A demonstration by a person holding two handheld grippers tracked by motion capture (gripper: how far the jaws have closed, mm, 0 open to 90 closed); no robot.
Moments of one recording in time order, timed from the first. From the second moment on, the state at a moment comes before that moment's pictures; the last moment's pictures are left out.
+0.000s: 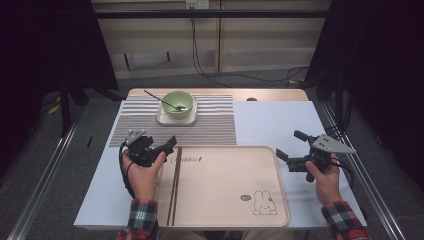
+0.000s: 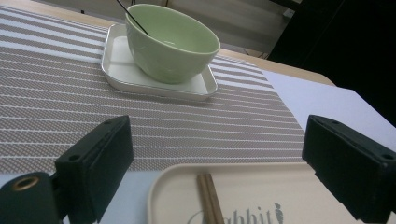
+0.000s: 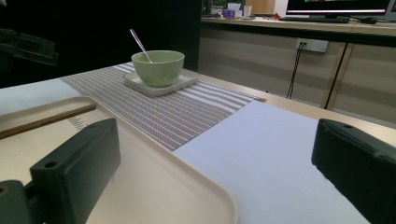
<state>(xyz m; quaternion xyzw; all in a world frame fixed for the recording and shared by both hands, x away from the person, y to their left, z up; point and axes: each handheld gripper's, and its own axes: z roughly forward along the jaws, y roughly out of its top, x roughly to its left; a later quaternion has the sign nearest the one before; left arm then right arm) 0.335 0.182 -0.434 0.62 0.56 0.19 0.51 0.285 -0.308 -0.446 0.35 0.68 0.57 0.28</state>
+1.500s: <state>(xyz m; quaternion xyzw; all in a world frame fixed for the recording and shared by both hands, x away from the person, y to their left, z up) 0.408 0.205 -0.430 0.56 0.59 0.21 0.54 0.287 -0.307 -0.446 0.35 0.68 0.58 0.28</state>
